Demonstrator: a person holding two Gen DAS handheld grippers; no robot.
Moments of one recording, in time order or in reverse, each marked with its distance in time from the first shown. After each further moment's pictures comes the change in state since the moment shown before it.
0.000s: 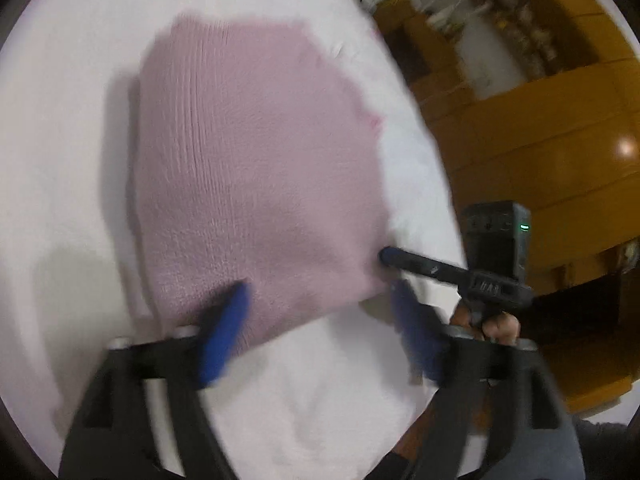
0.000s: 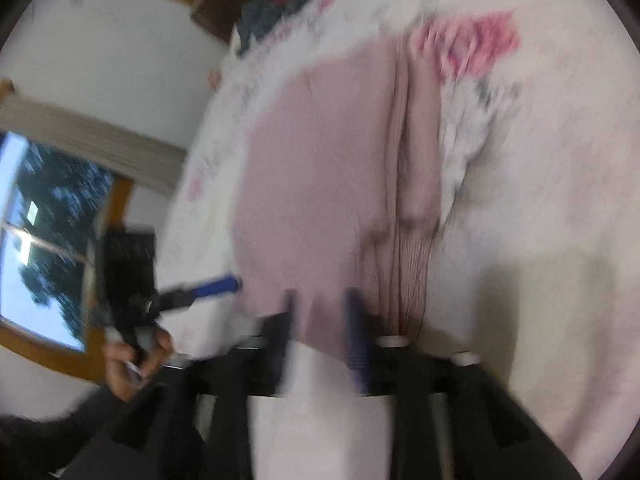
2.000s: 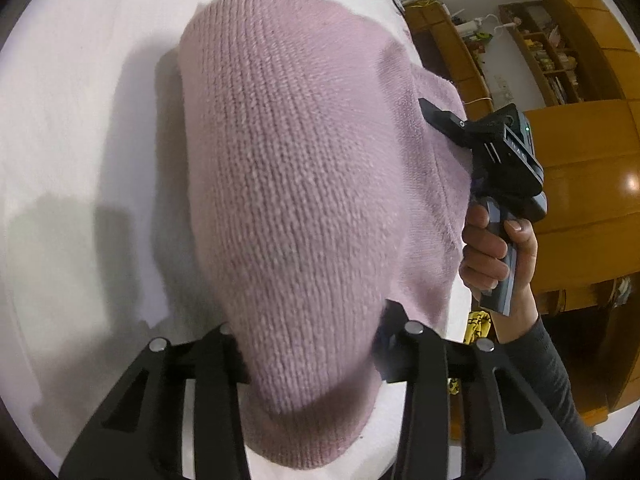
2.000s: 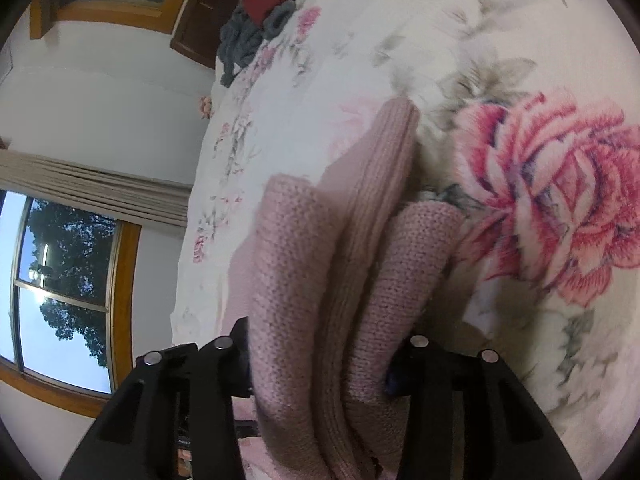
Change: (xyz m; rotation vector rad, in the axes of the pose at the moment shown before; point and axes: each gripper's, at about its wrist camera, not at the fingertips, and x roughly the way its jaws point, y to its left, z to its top) left arm 0.057 0.030 0.029 -0.110 0.093 -0.020; right arm 0.052 -0.010 0.115 0.082 0.015 0.051
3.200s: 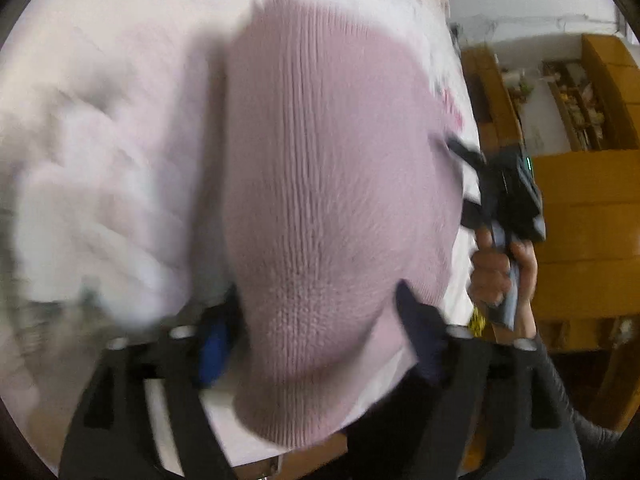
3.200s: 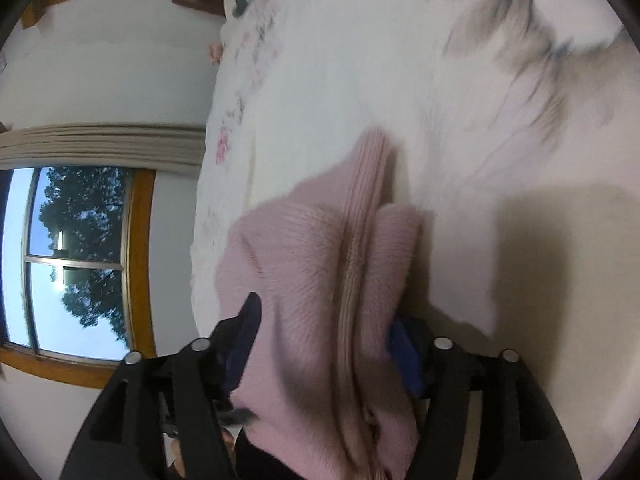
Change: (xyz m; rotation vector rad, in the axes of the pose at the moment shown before) left arm -0.143 0.011 -0.129 -0.211 -0.218 0.149; right arm 0.084 0.090 -0.205 0.061 0.135 0.050
